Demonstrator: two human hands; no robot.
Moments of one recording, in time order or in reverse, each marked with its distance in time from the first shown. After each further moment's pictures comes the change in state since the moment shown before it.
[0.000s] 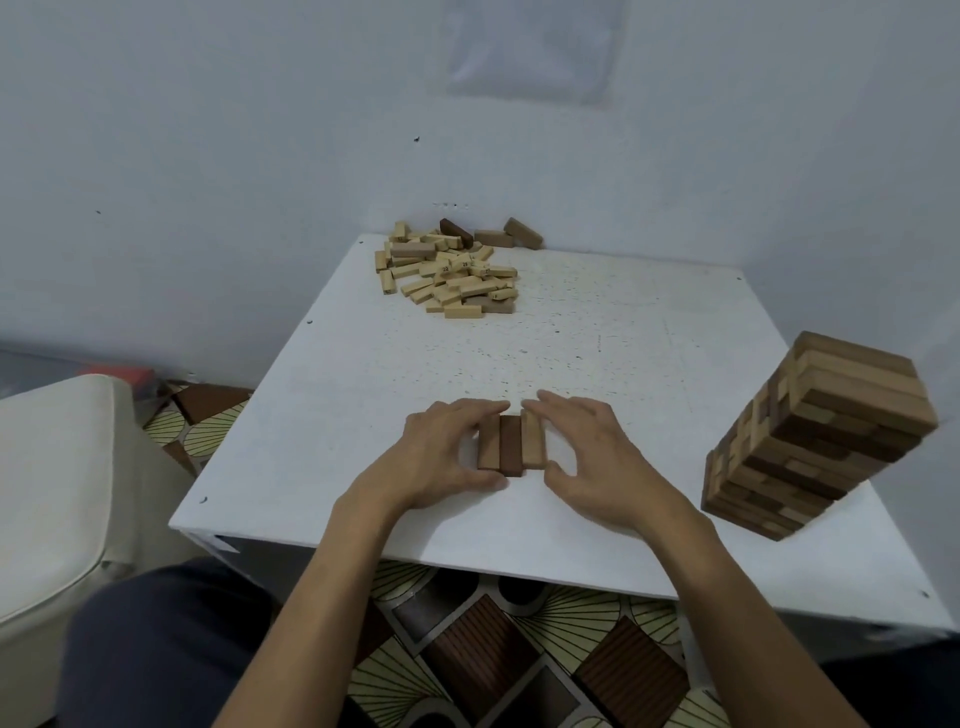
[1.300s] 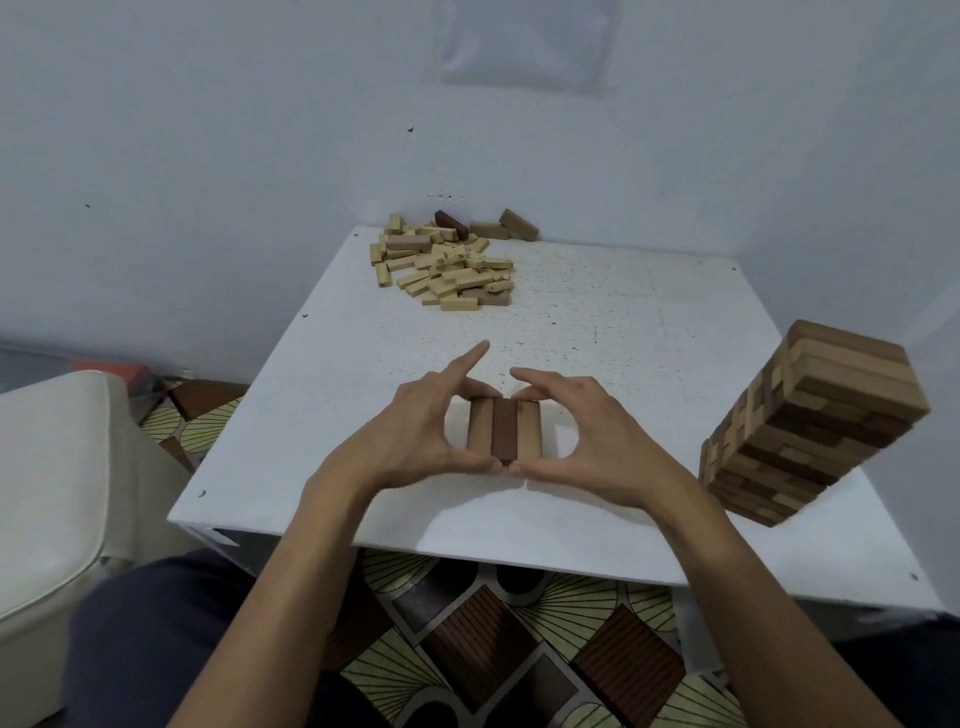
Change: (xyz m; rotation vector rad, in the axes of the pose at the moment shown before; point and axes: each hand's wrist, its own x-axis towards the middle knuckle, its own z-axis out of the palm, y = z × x) left_hand -0.012 0.016 -0.036 -0.098 -0.009 0.039; right_hand -0.002 -0.022 -0.023 0.102 0.031 -0.076
